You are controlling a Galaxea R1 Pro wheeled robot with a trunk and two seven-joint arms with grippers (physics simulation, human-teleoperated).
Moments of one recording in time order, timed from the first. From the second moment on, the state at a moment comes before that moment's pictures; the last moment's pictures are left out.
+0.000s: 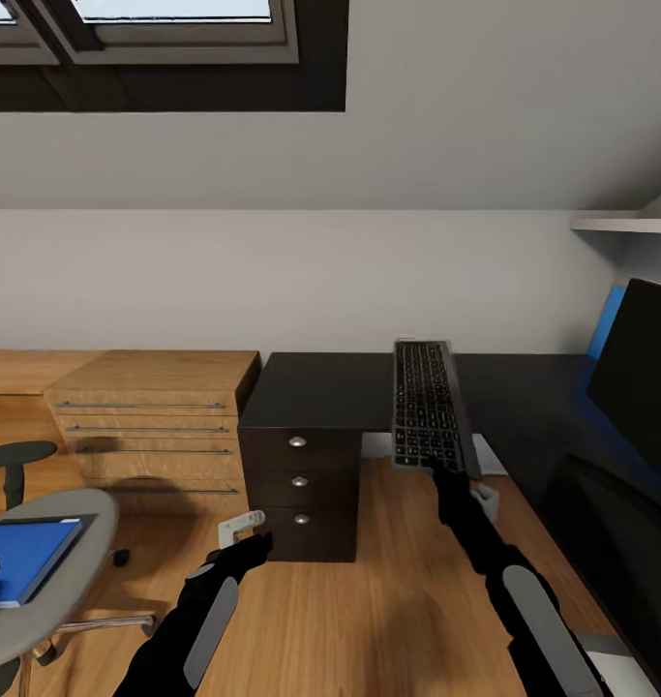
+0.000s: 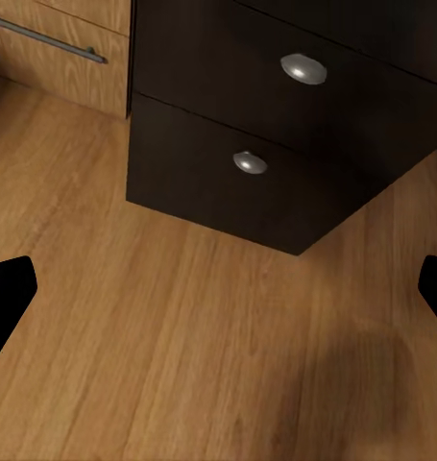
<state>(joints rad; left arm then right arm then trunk) -0.36 -0.11 -0.10 -1.03 0.38 0.37 0.31 -0.23 -0.04 0.08 -1.46 -1.47 0.11 -0.03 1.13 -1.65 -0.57</state>
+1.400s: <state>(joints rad) -0.08 0.00 -0.34 -1.41 0.38 0.30 0.31 -0.26 -0.09 -0.06 -1.27 -1.78 0.38 -0.07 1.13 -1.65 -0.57</state>
